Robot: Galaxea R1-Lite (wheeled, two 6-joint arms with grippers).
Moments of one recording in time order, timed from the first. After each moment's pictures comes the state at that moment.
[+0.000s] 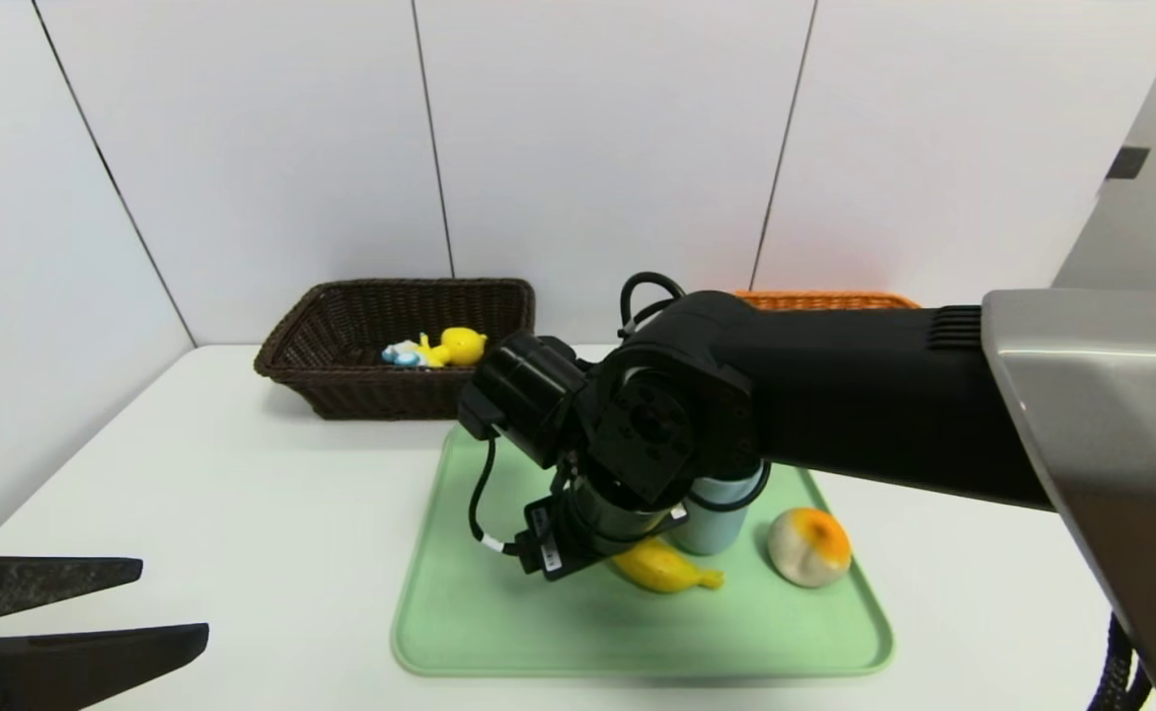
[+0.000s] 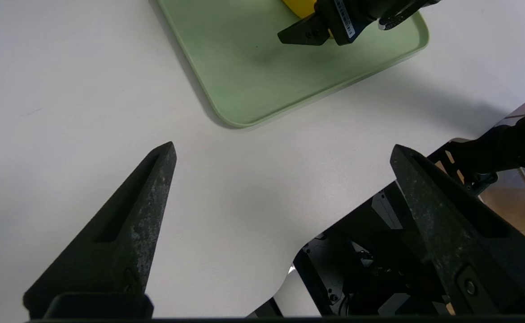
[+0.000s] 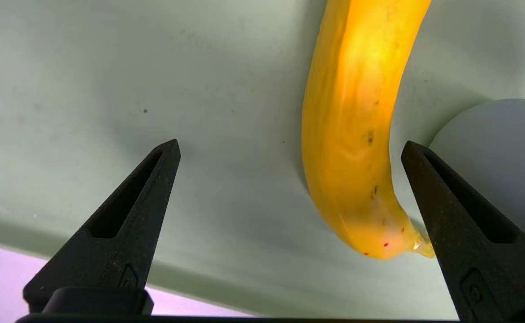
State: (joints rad) left arm -0.24 0.93 -0.90 0.54 -0.44 -0.13; right arm 0.94 2.24 -1.94 0.89 -0.31 0.46
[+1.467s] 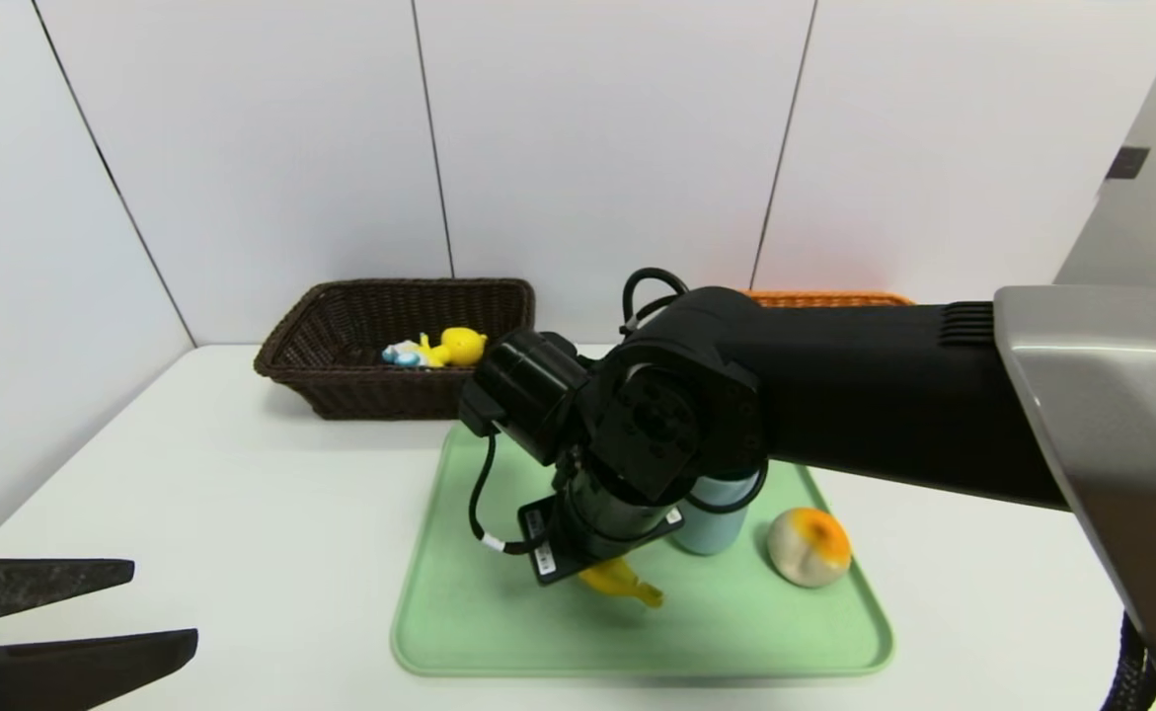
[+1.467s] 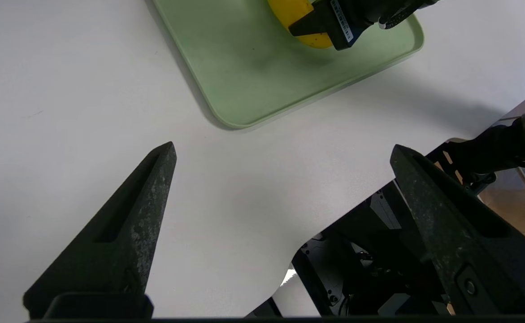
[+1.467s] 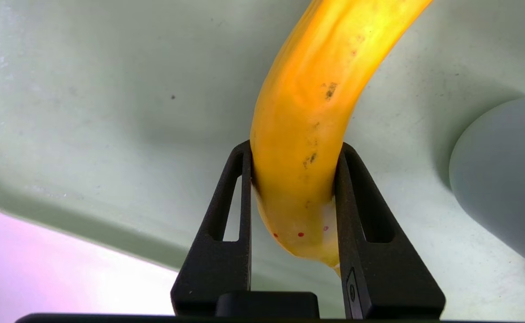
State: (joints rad) left arm -0.24 0.91 -0.90 0.54 -0.45 -0.13; right arm 0.94 2.22 -1.94 0.89 -0.25 0.46
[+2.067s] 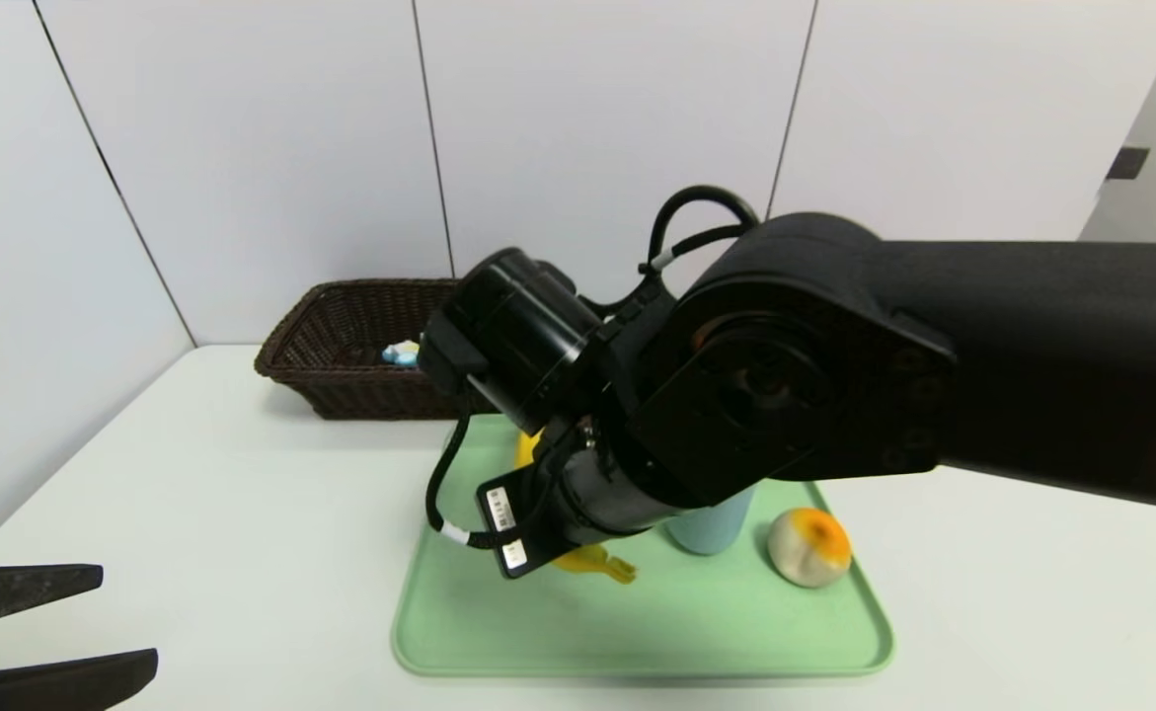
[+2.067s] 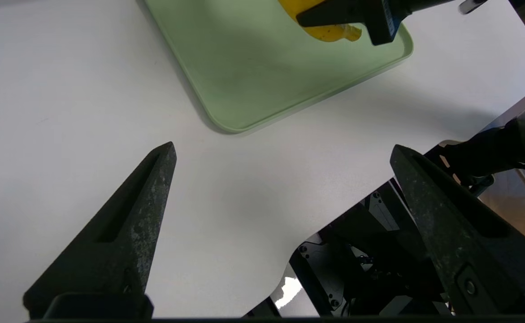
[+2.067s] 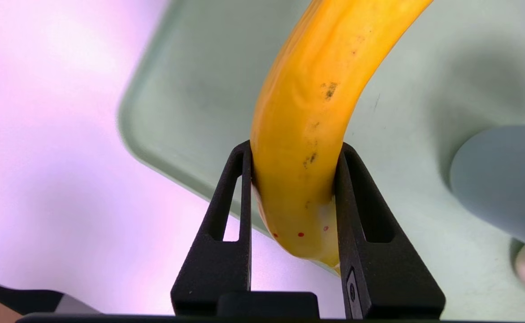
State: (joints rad) left arm -0.24 0.85 -0.90 0.55 -0.45 -0.13; right arm 1.02 2.09 -1.95 0.82 -0.26 0.39
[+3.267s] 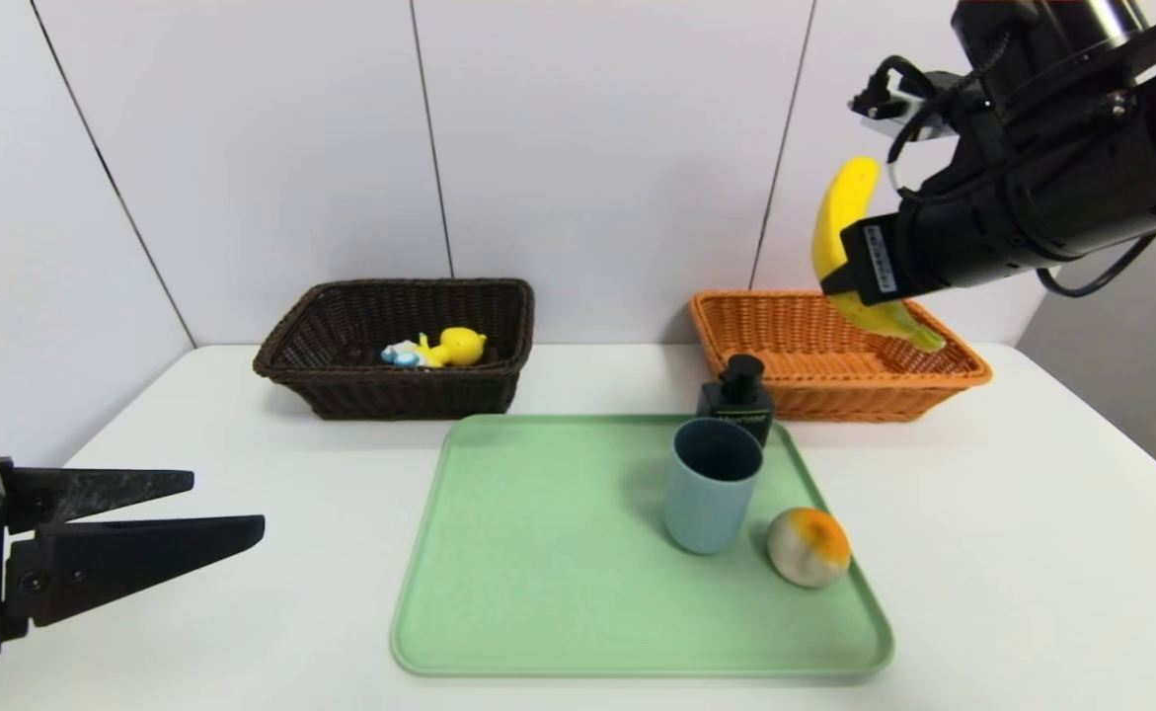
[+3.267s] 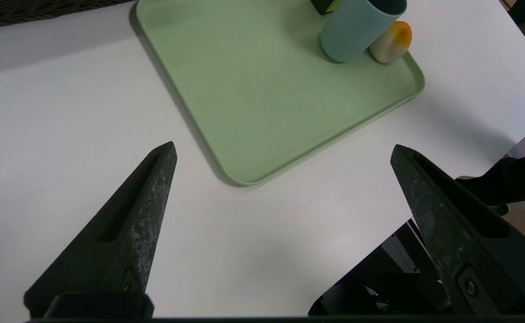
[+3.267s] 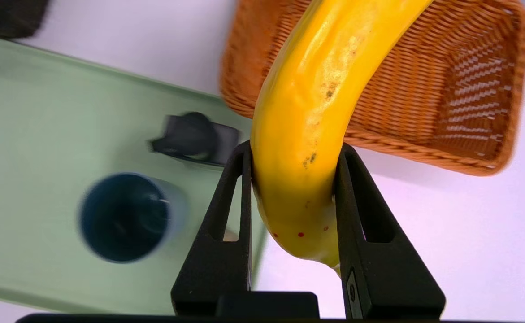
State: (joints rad) left arm -0.24 1.02 -0.90 0.35 -0.45 -0.12; right arm 0.43 1.74 -1.80 0.75 -0.22 0.02
